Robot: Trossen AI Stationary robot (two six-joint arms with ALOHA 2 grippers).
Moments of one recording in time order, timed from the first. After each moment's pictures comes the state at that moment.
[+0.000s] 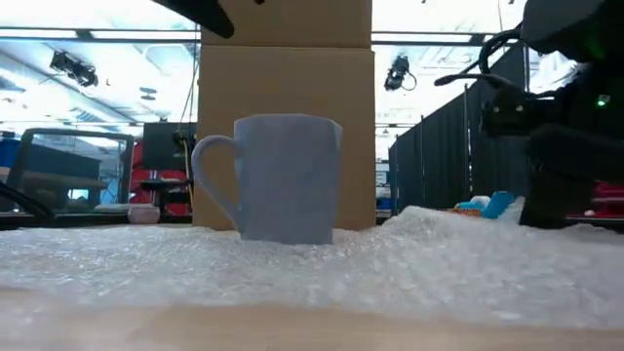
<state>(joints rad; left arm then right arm) -0.67 1.81 1.54 -0.98 -0.86 -1.05 0.49 1.56 0.68 -0.37 0.46 0.94</state>
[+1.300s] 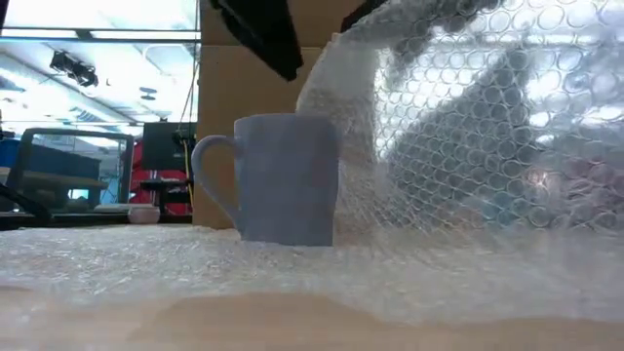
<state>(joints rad) -0.40 1.78 1.54 -0.85 -0.52 -0.32 0.43 1.55 0.92 0.22 0.29 0.07</state>
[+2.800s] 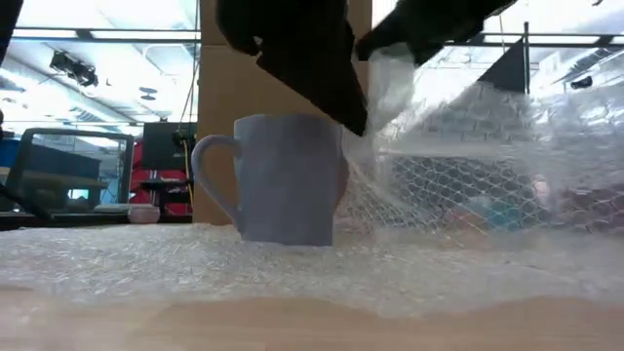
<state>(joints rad) -0.39 1.97 1.55 -0.57 -0.43 -0.01 0.42 1.50 0.92 0.07 0.32 0.08</state>
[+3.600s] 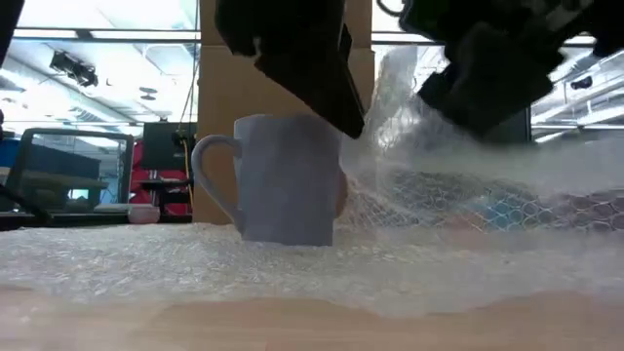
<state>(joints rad) -0.39 1.97 1.60 -0.65 -0.44 0.00 0.44 1.68 0.92 0.03 0.19 0.32</state>
